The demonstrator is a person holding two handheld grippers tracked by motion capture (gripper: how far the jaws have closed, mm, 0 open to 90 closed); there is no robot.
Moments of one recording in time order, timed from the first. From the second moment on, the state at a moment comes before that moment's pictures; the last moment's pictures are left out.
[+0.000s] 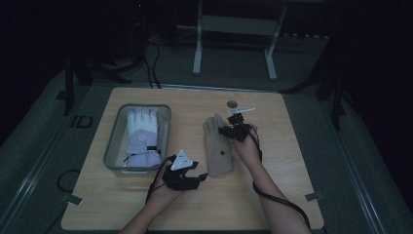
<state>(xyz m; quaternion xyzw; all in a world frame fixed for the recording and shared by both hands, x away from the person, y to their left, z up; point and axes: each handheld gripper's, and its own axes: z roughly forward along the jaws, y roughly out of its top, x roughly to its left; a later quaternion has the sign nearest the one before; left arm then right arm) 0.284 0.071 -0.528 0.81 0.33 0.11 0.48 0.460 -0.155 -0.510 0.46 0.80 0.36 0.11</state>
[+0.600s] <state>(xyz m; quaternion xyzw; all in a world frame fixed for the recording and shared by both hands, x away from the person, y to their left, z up) 0.334 0.046 -0.533 0.82 0.39 0.09 0.42 0.474 -0.175 -0.539 0.50 0.80 0.32 0.07</state>
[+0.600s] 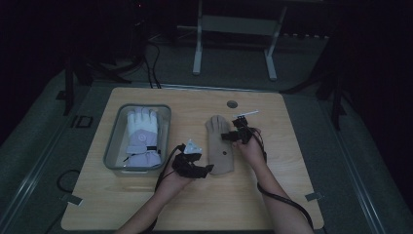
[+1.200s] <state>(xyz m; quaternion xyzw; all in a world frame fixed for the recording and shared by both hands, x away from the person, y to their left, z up) 0.385 0.011 -0.555 0.83 0.43 0.05 0.36 0.469 -0.175 -0.542 0.47 0.82 0.31 0.09</state>
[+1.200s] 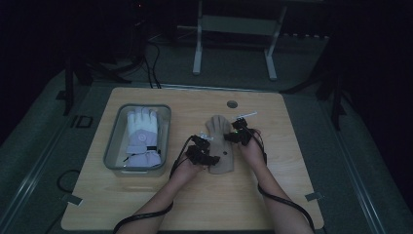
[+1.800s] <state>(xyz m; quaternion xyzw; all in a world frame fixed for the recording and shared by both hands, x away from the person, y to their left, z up) 0.378 0.014 -0.546 0.83 0.41 0.06 0.38 0.462 -0.178 -0.527 0.48 0.80 0.35 0.09</state>
